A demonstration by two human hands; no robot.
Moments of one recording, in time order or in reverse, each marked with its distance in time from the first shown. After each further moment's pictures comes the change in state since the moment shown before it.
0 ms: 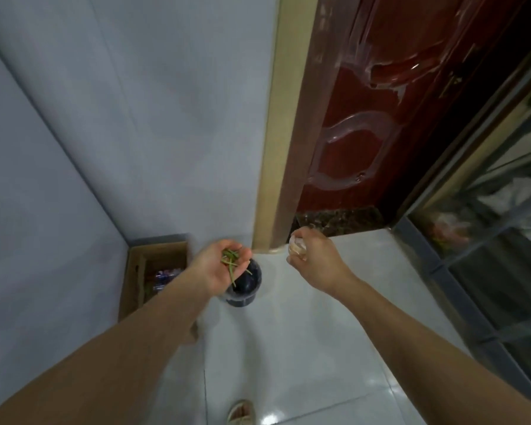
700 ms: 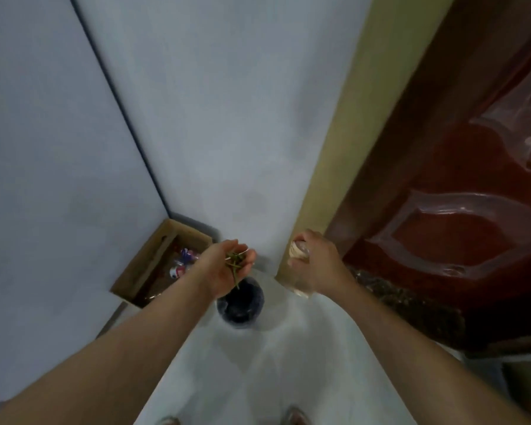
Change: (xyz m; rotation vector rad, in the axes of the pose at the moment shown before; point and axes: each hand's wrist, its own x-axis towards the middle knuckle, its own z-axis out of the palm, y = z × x) left_hand 0.142 0.048 0.143 -0.425 0.250 0.183; right_hand 0.274 0.097 -0.048 0.033 -0.321 -0.499
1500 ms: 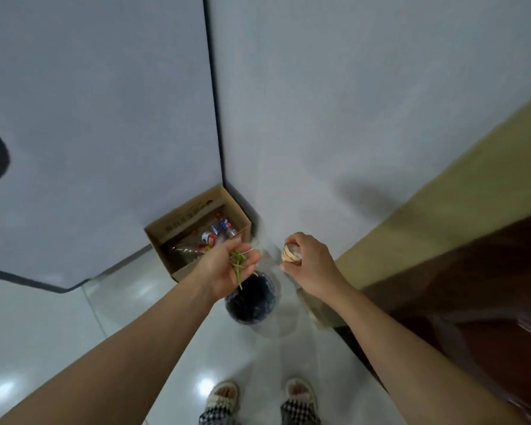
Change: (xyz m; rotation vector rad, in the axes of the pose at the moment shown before) left_hand 0.080 0.009 -0.009 -0.383 0.293 0.134; right_hand 0.139 0.015 0.052 -0.048 -0.439 -0.322
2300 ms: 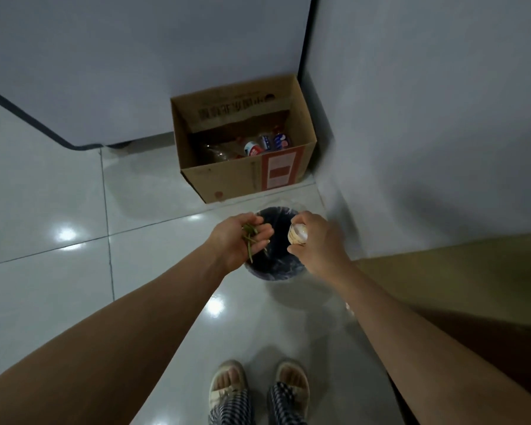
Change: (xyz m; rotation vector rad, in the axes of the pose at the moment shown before) left_hand 0.281 -0.165 -0.131 -0.241 0.274 0.070; right_hand 0.117 0.201 0.263 -0.057 -0.334 -0.180
